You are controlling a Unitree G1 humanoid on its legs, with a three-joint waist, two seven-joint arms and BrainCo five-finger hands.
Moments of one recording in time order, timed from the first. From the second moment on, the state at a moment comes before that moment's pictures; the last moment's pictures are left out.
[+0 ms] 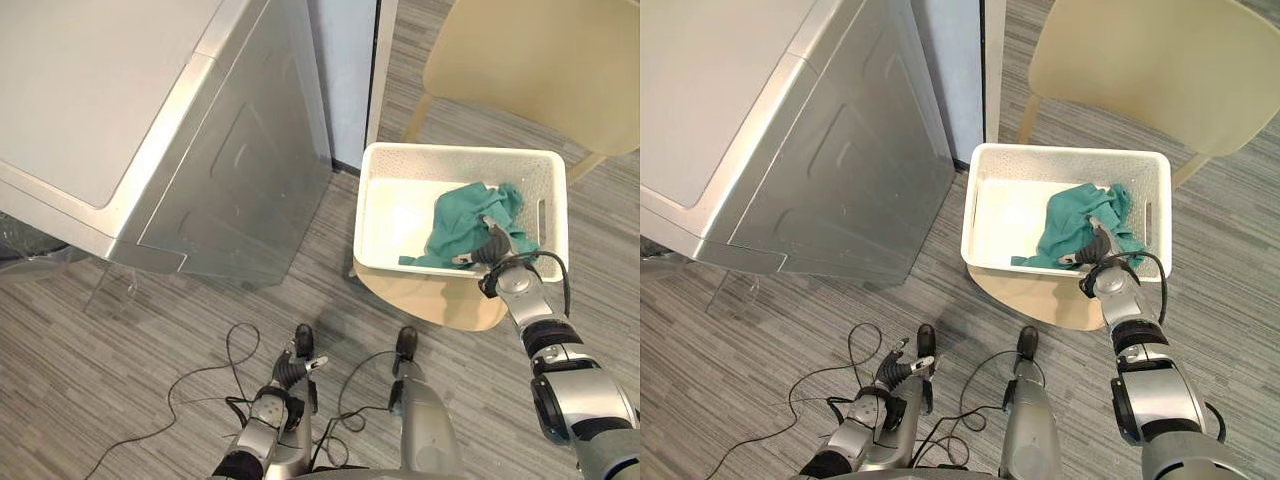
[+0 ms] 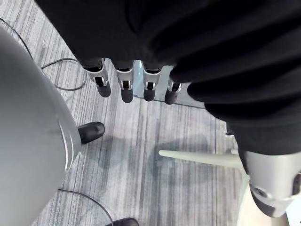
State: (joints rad) left arm -0.04 0.00 -0.16 0.78 0.22 -0.10 0.18; right arm -0.68 -0.49 0.05 0.97 -0.32 -0.05 -0.12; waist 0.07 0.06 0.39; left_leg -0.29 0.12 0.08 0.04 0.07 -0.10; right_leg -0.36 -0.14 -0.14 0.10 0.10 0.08
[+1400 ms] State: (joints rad) left arm -0.14 -0.04 0.01 0.70 0.17 -0.07 0.29; right arm -0.62 -0.53 0.17 0.99 -0.22 0.02 -0.18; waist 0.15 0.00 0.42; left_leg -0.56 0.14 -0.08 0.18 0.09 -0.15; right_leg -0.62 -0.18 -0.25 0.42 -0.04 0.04
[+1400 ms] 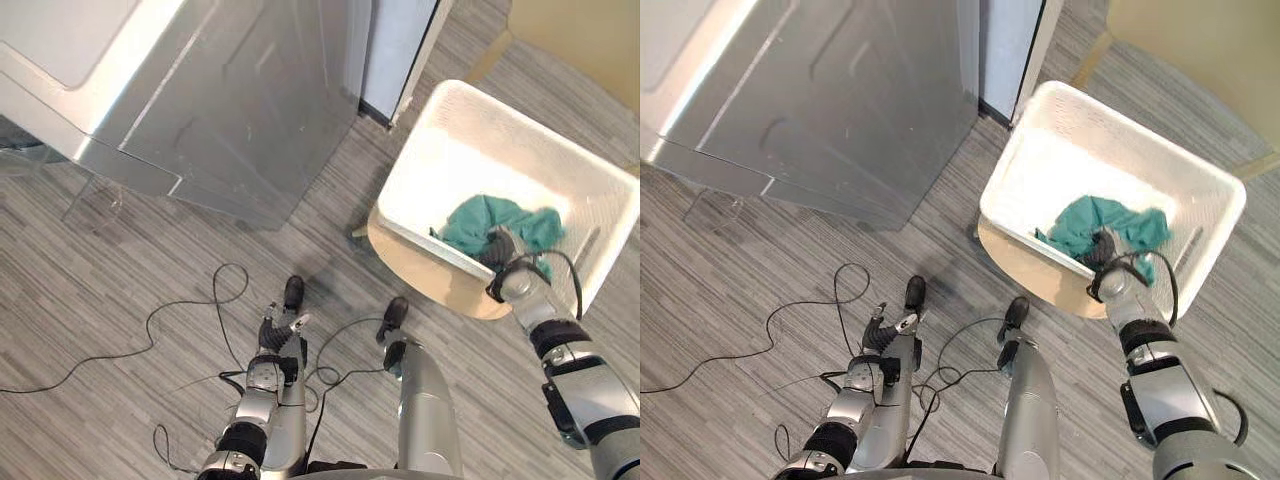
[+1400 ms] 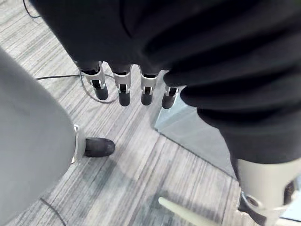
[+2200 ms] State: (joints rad) left arm -0.04 0.02 0.01 0.86 0.18 -0.06 0.26; right arm -0.40 -0.30 -0.30 0.51 0.16 -0.07 -0.26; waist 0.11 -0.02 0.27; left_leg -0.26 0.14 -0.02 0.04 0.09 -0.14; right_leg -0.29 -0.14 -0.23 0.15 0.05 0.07
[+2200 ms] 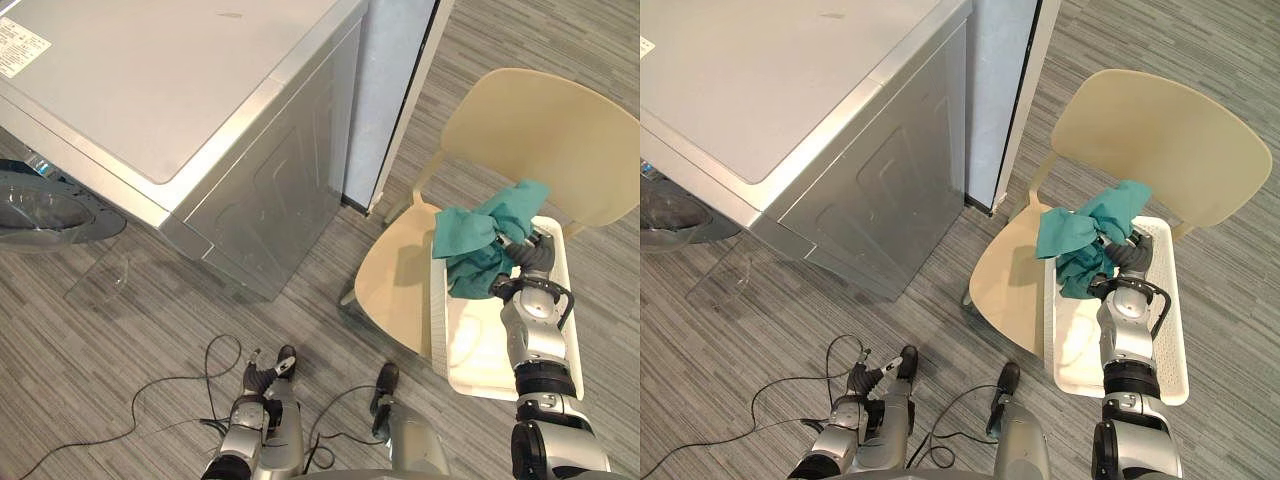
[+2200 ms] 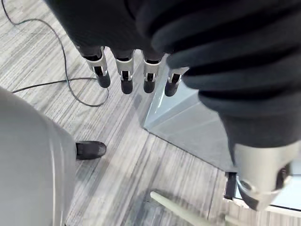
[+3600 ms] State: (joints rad) left arm -0.37 0.06 -0.46 0.05 -0.30 -0.14 0.17; right arm -0.38 -0.32 -0.08 -0.21 0.33 -0.15 -0.09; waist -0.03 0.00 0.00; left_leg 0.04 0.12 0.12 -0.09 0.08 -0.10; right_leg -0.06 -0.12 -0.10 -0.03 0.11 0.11
